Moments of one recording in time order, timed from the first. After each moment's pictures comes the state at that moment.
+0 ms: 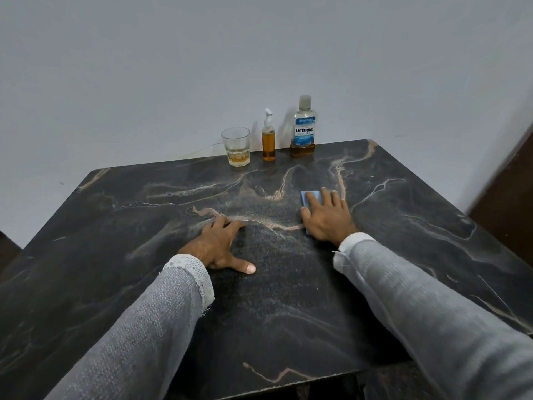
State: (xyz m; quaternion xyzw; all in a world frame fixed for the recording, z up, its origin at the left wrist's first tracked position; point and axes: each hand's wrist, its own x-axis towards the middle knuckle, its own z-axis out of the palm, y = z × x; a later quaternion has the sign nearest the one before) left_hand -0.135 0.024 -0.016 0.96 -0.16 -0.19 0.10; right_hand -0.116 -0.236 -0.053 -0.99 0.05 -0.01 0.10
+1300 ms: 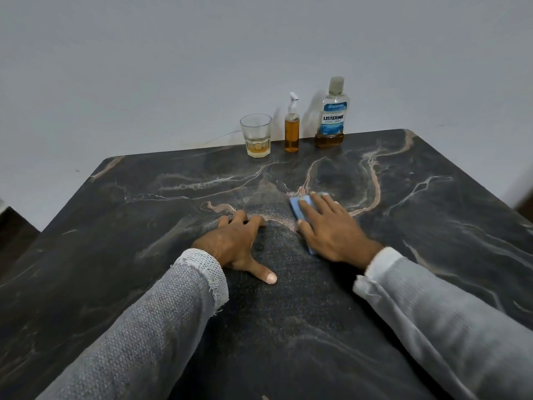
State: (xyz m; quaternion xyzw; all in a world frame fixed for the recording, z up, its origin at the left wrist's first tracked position) left_hand -0.128 0.013 0.003 0.96 -0.15 -0.25 0.00; right_hand -0.118 -0.201 -0.061 -0.99 -0.13 -0.02 0.08
